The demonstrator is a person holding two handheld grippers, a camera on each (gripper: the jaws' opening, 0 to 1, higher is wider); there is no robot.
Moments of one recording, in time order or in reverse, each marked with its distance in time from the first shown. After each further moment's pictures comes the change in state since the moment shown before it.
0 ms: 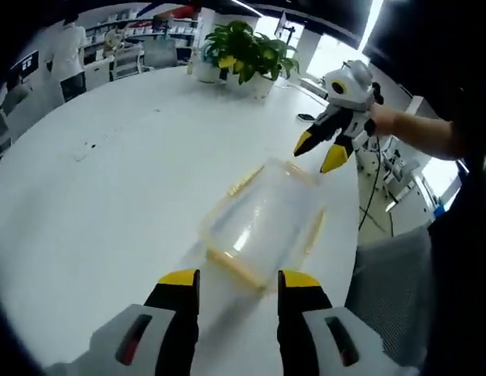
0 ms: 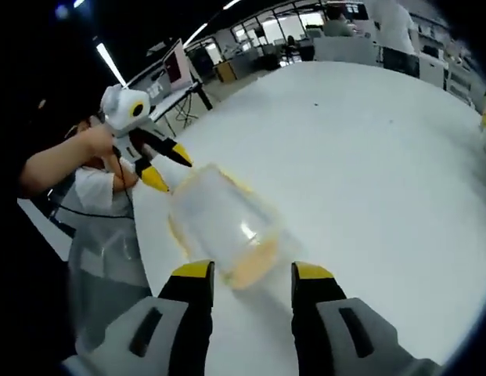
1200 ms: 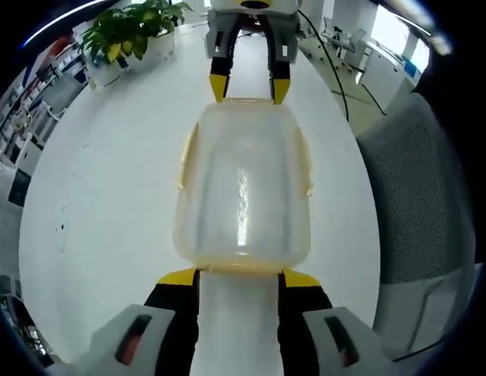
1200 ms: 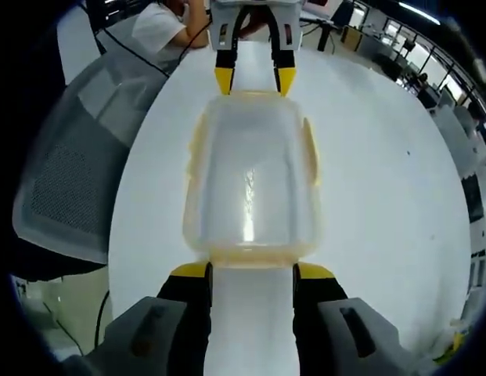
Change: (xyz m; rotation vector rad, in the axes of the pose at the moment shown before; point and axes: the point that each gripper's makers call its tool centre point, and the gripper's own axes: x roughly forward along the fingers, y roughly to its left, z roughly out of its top) left arm 0.023 -0.002 -0.015 0.680 0.344 -0.035; right arm 0.029 -0.002 -0.022 -0.839 0.420 0.030
